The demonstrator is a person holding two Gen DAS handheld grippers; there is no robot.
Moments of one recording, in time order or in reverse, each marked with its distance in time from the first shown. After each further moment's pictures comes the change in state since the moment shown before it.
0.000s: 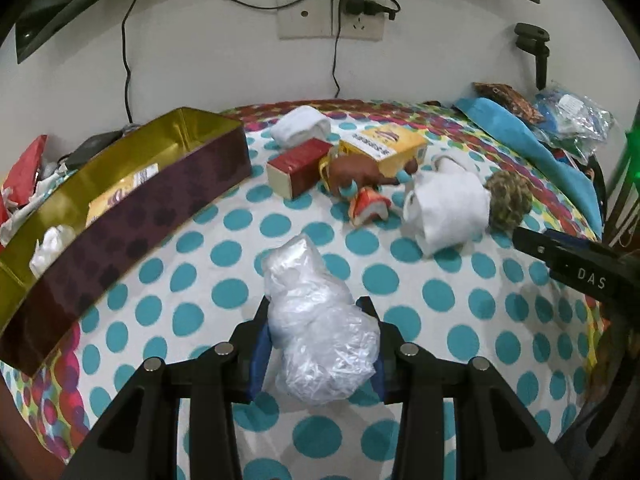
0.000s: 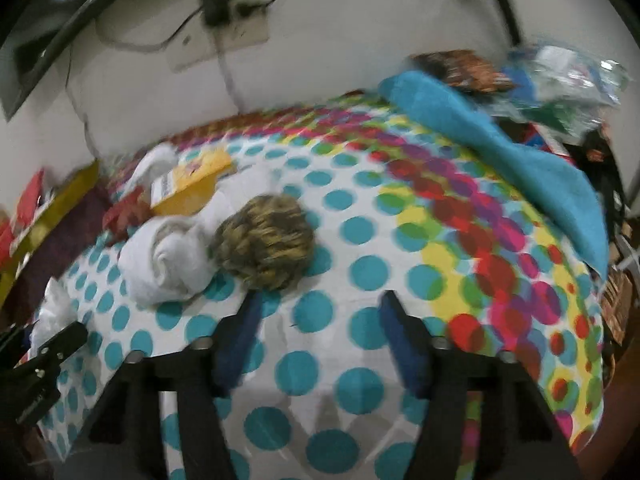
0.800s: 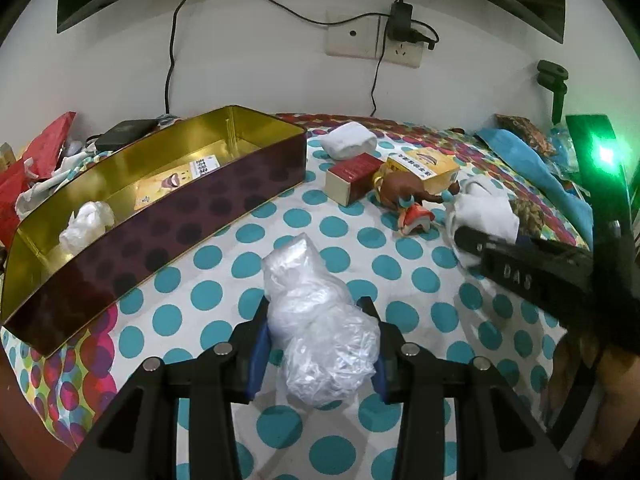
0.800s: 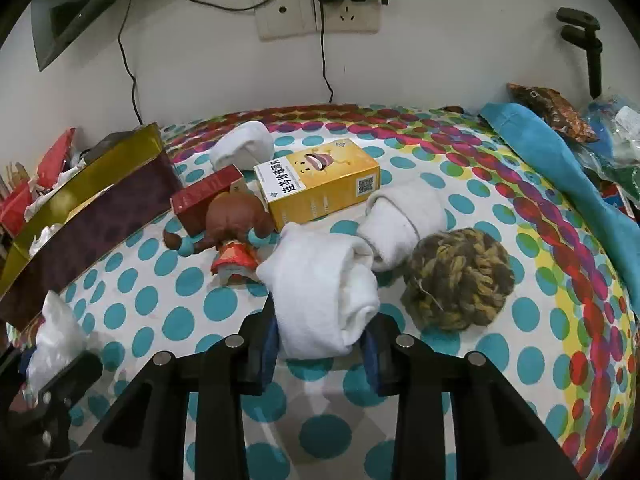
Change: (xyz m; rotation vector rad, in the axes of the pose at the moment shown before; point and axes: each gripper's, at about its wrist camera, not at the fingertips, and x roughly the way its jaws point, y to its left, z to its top) left arm -0.021 0.041 -0.010 -0.092 -0.058 0.013; right arm 0.021 0.089 0.010 -0.126 -0.013 0.043
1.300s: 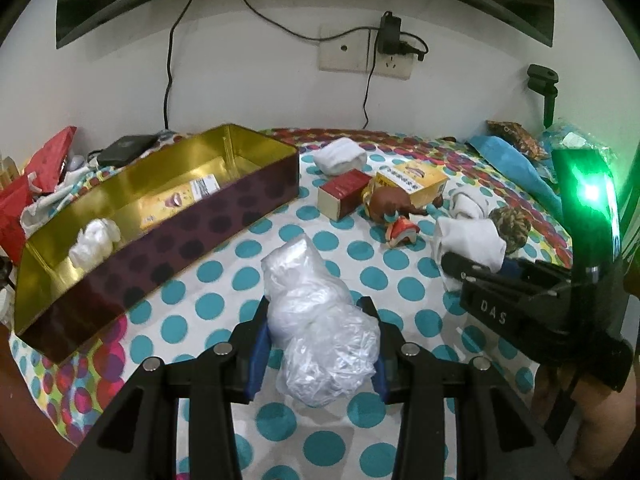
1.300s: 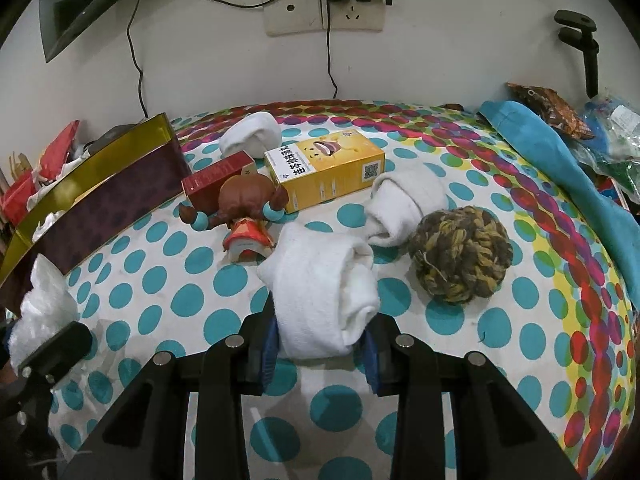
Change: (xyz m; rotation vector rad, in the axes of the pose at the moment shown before) left arm -0.021 -0.005 0.006 0.020 -0.034 0.004; right arm -0.007 0.006 -0.010 -0.004 0.003 -0.002
